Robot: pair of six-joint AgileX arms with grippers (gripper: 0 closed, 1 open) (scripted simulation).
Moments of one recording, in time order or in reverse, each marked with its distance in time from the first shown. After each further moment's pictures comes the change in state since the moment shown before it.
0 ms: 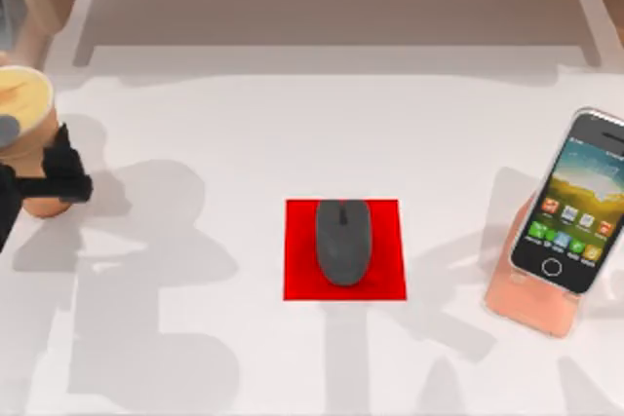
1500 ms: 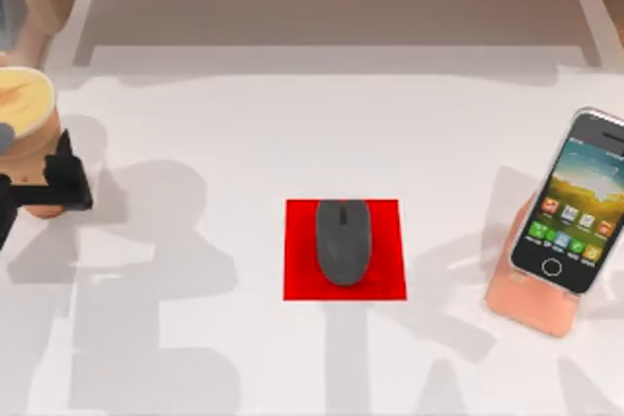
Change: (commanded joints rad) left arm 0.003 -0.037 -0.042 0.005 0.003 0.001; right arm 0.000 0.000 0.000 0.000 0.000 0.000
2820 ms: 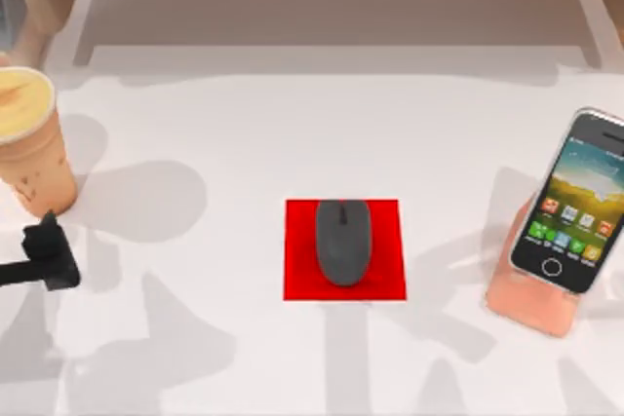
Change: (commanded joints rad) left arm -0.014 -0.598 -0.231 -0.574 -0.075 -0.132; right arm 0.000 0.000 0.000 0.000 0.000 0.000
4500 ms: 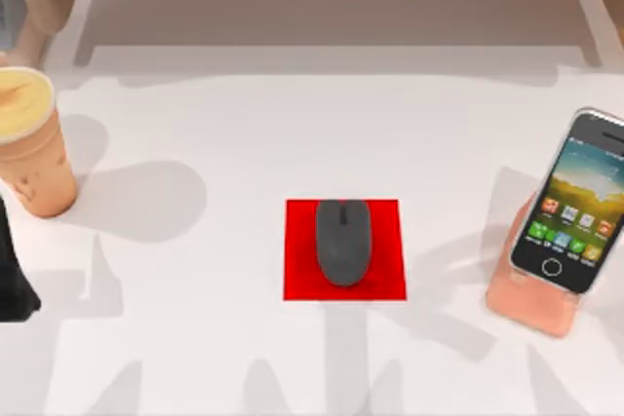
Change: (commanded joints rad) left arm -0.030 -1.245 -0.064 -0.773 -0.014 0.113; right arm 0.273 0.276 0.169 -0.178 0.128 0.304
